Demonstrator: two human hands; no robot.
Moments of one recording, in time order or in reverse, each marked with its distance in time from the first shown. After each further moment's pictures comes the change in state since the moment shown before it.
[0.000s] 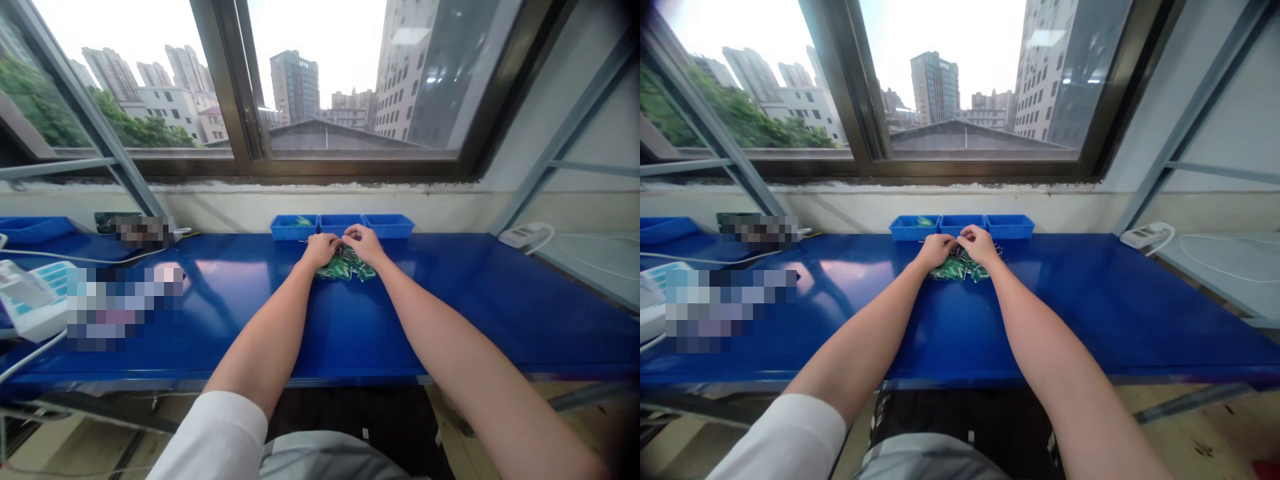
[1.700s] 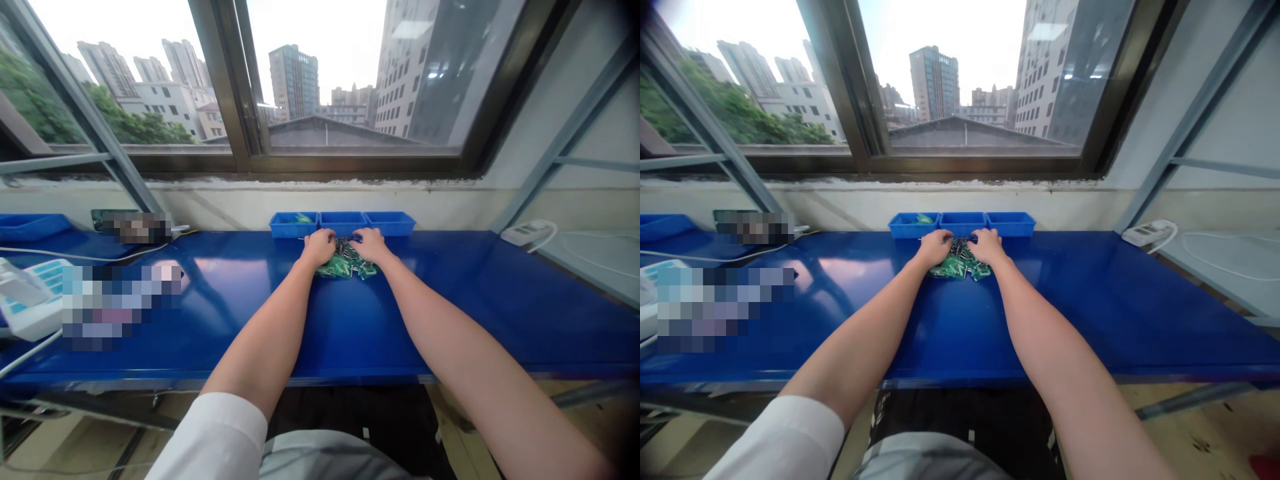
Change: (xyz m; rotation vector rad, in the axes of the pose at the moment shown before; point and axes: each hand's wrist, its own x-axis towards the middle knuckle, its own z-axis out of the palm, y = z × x) left_hand 0.000 -0.002 0.005 0.056 0.026 -0.162; right_hand 0.003 0.015 -0.013 -0.690 -0.151 0.136
